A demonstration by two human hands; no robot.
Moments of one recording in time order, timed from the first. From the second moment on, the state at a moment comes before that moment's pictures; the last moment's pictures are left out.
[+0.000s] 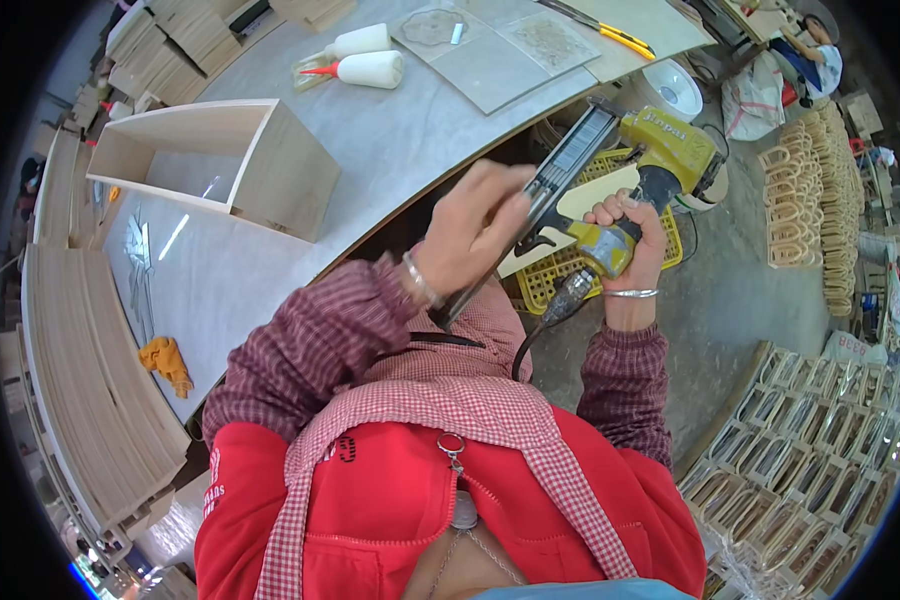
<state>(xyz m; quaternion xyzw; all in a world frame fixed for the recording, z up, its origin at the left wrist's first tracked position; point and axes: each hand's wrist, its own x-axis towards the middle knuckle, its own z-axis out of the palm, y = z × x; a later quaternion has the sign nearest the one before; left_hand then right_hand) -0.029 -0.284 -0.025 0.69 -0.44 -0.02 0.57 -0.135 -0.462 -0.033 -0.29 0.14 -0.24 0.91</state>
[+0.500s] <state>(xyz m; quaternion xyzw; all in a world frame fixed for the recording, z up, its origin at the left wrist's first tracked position) -0.021 -0.337 -0.026 0.43 -0.10 -0.29 0.85 -0.127 -0.396 0.033 -0.61 0.21 -0.27 0.71</state>
